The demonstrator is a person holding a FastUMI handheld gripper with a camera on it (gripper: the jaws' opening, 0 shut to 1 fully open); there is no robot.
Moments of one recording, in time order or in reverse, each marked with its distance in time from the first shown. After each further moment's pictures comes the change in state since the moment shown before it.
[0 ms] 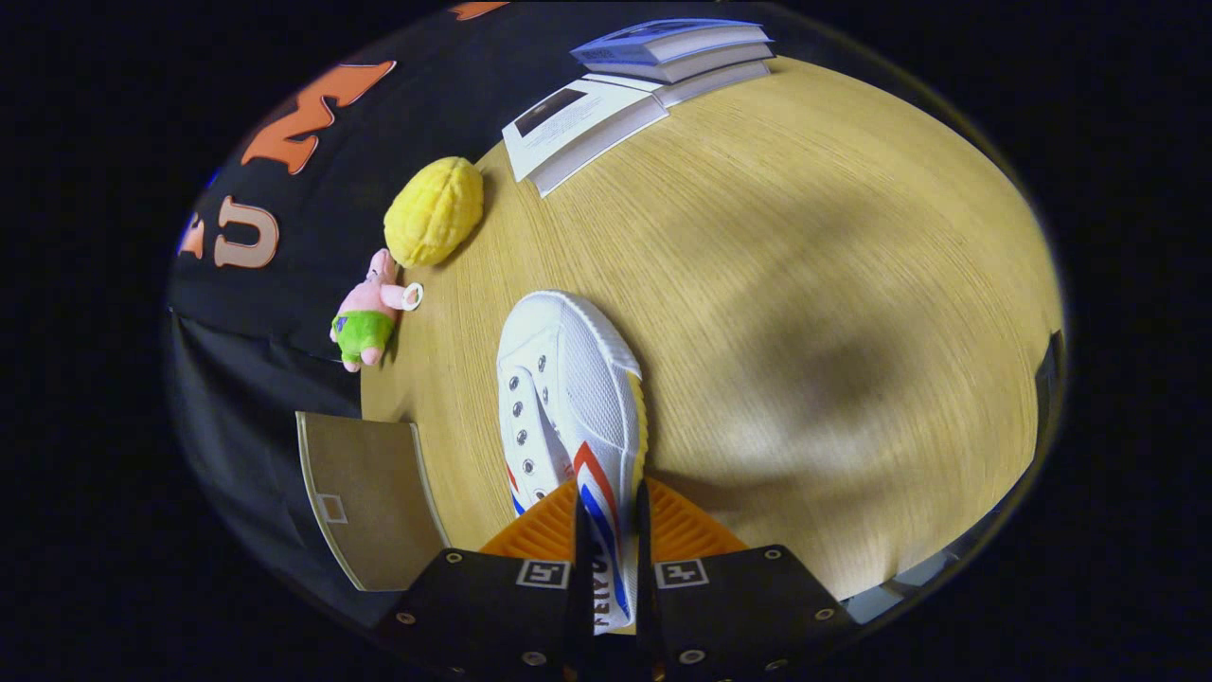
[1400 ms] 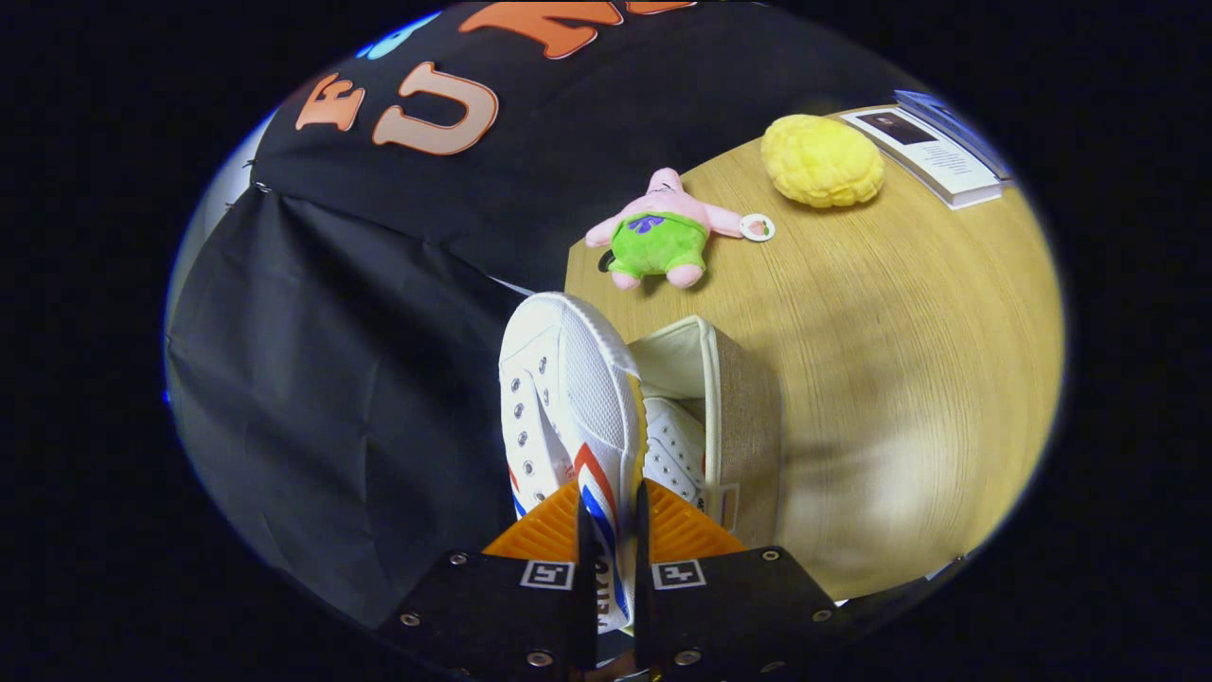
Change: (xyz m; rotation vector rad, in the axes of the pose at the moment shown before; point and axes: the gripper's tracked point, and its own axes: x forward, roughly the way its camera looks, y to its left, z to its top) arm -0.005 0.343 -0.101 -0.257 0.037 0.258
